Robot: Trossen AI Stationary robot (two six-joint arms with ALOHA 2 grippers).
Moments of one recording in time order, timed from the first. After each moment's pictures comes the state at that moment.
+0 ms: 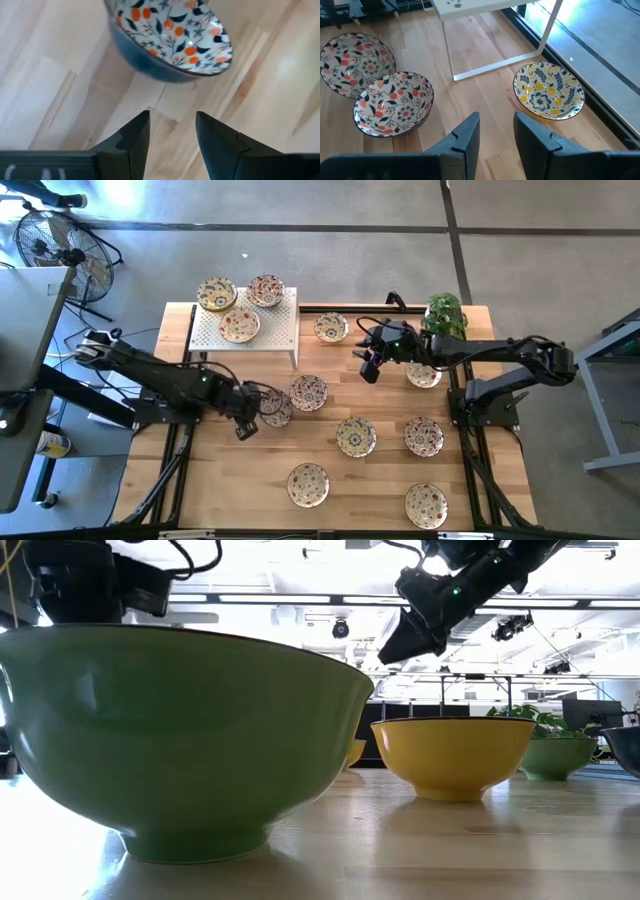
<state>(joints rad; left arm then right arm) -0.29 1.17 0.84 -0.92 -0.13 -0.81 -0.27 1.29 0.82 -0.08 0.10 0.08</state>
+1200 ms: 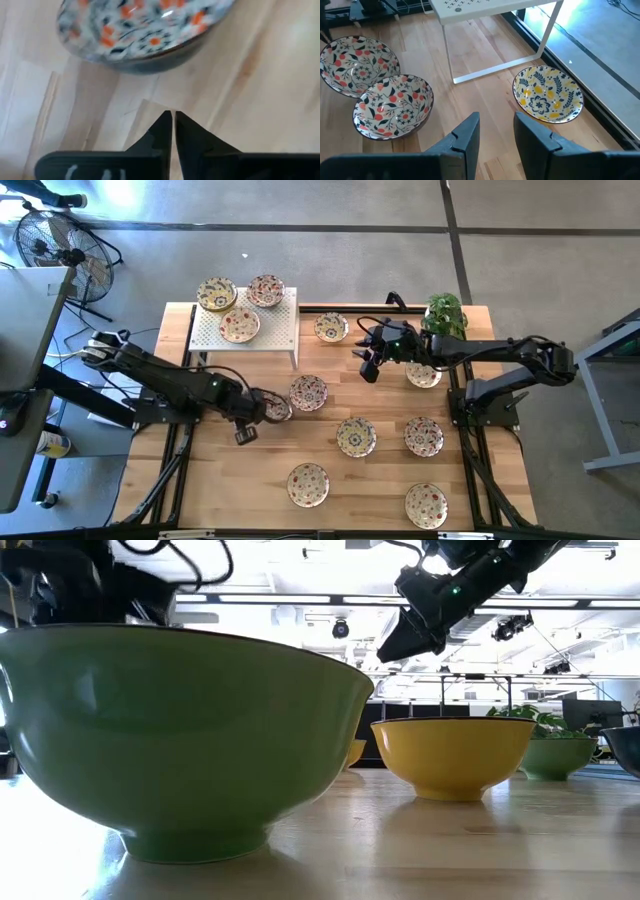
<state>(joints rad) -0.29 1.26 0.87 -0.92 -0.04 -0.66 -0.27 1.29 0.82 -0.07 0.11 0.07</state>
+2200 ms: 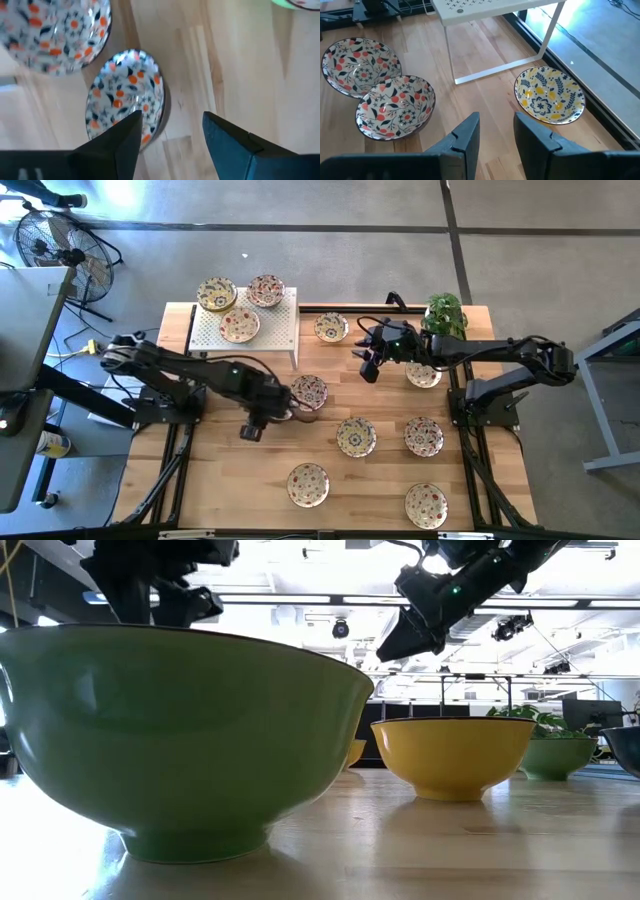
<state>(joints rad) -0.19 1.47 1.22 -1.06 0.01 0.03 -0.27 1.29 0.82 -0.07 0.10 0.07</state>
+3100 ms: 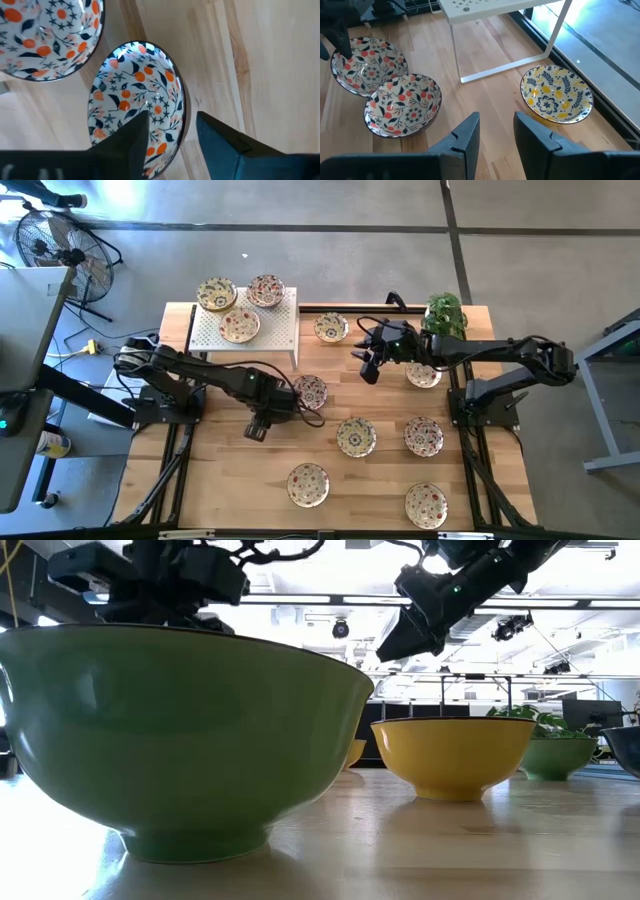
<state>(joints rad) -0.18 1.58 1.19 -1.03 -0.01 0.12 -0.27 1.29 0.82 -0.08 0.07 0.08</state>
